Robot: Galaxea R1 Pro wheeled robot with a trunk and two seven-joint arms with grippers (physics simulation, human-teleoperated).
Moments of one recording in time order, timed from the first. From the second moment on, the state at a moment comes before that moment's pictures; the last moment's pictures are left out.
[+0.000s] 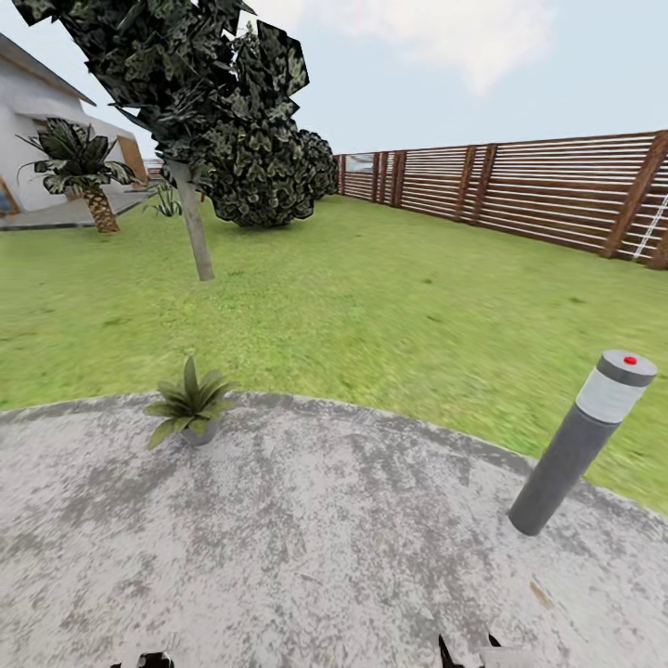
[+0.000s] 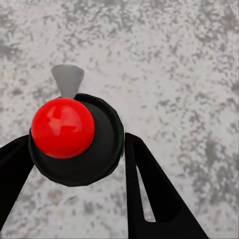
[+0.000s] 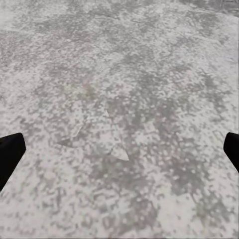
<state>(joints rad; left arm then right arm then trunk) -0.40 0.18 0.23 -0.08 -0.09 -0.33 -0.20 -0.33 -0.02 -0.75 -0.05 0.69 -0.82 0.09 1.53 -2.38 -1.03</state>
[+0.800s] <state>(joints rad) -0.40 0.18 0.23 -0.08 -0.09 -0.34 -0.20 -0.33 -0.02 -0.75 -0.05 0.69 -0.82 0.09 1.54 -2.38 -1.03</state>
